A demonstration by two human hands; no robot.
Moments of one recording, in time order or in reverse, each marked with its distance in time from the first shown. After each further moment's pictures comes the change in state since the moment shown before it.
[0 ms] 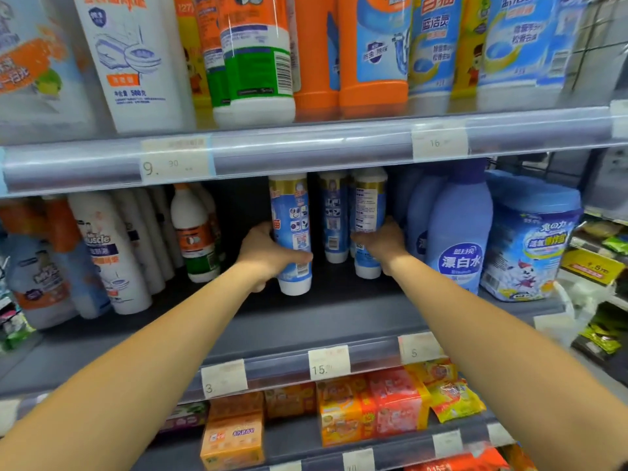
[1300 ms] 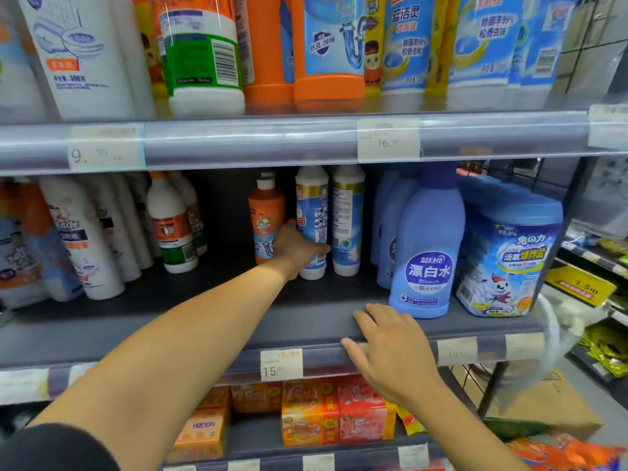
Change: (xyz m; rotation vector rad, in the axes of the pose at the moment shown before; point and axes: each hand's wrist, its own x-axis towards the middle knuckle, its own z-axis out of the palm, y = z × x) left_hand 0.040 0.000 0.113 -0.027 0.118 0.042; right_hand -0.139 0.066 -0.093 -1.072 -0.211 -0.671
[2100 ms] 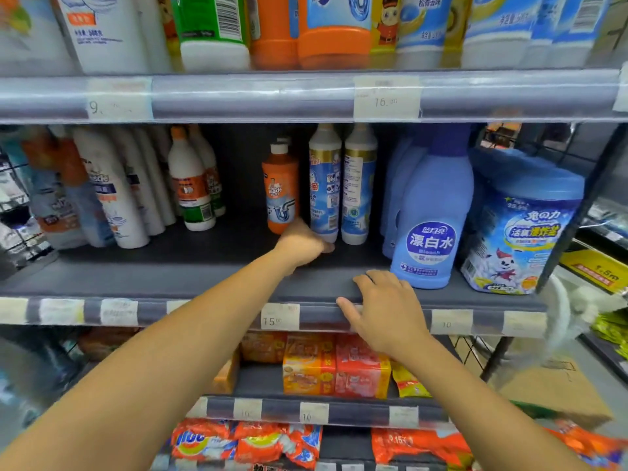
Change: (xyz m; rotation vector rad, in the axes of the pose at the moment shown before) left_hand -0.053 -0.013 -0.006 0.301 -0.127 -0.051; right_hand 0.010 0.004 -0.006 0.040 -0.173 -0.001
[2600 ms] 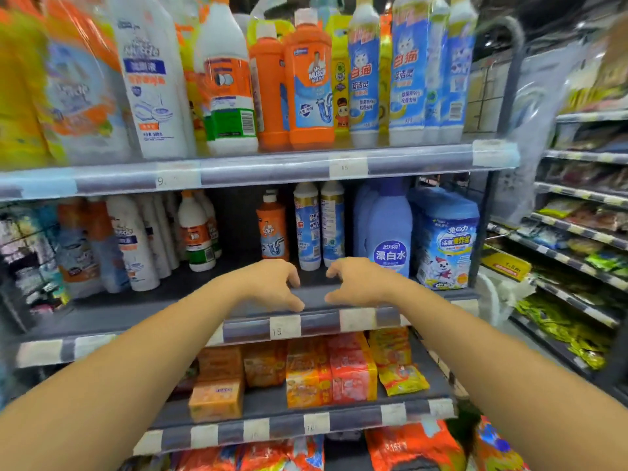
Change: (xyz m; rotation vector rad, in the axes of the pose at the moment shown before) left_hand -0.140 0.064 -0.107 0.737 -0.431 0.246; right_hand -0.016 -0.043 -0.137 0.259 -0.284 -0.024
